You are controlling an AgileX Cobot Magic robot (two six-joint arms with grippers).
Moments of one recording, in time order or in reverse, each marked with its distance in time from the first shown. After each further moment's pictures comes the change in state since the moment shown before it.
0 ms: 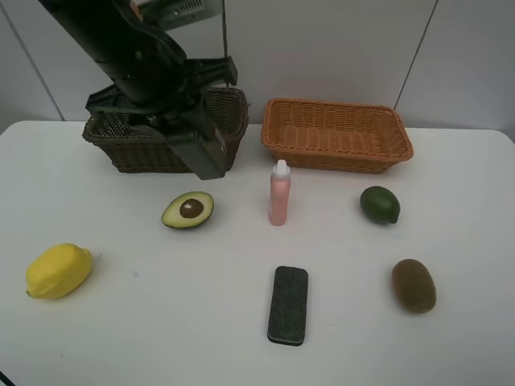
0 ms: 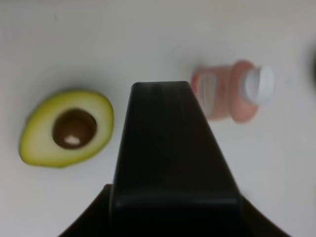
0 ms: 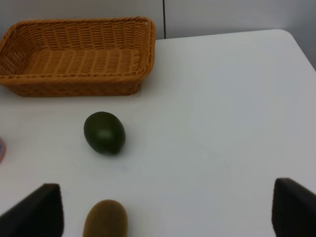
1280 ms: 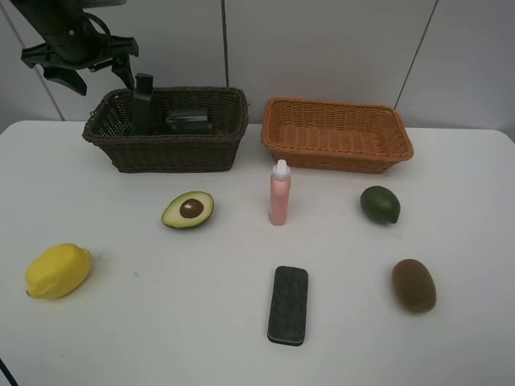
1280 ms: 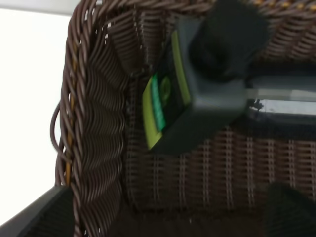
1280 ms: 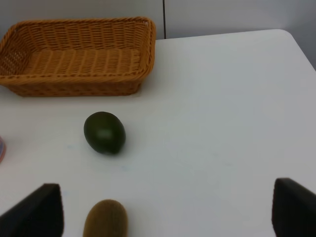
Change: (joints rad) left arm 0.416 0.370 -0.383 0.155 -0.019 0.217; right arm 0.000 0.000 0.000 0.000 0.000 0.000
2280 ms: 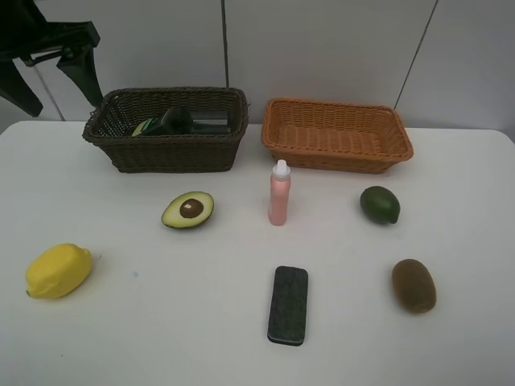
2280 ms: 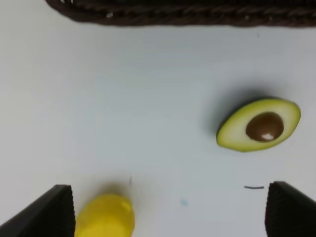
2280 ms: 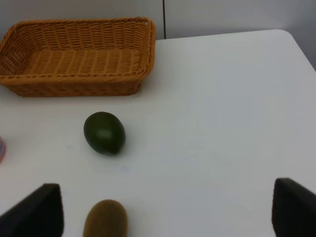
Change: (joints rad) left arm 0.000 -0.339 0.249 -0.134 0.397 0.084; right arm 0.000 0.000 0.000 0.000 0.000 0.000
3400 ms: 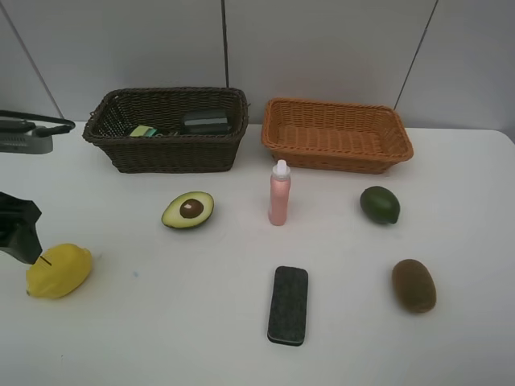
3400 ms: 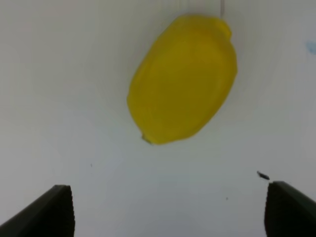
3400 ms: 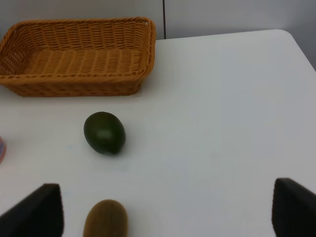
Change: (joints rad) left arm 0.000 -0.388 0.785 0.145 -0.317 0.089; right arm 0.000 0.000 0.000 0.000 0.000 0.000
